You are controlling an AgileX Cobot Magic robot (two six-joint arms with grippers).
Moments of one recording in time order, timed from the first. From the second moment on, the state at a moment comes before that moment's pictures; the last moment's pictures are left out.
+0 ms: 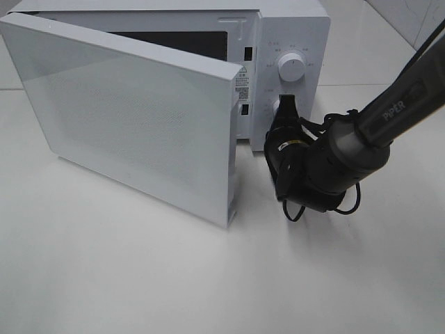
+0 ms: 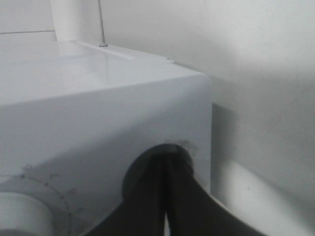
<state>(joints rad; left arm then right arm) 0.03 0.00 -0.52 -0.10 1.07 0.04 0.59 2.22 -0.99 0.79 -0.90 1.20</state>
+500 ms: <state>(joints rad) 0.03 0.00 -0.52 -0.10 1.07 0.04 0.59 2.22 -1.00 0.81 -0.87 1.20</state>
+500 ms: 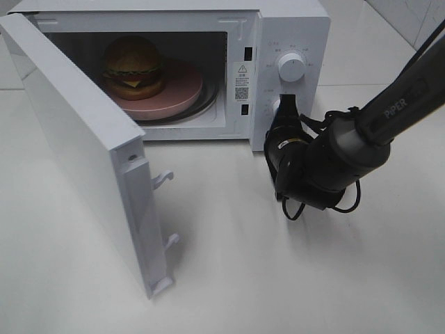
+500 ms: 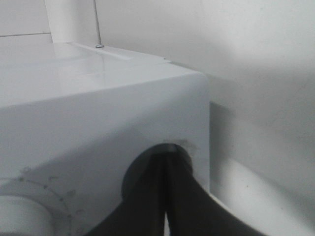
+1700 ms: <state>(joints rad) 0.03 0.00 -0.52 -0.10 1.07 0.04 0.56 1.85 -0.72 0.40 -0.52 1.12</state>
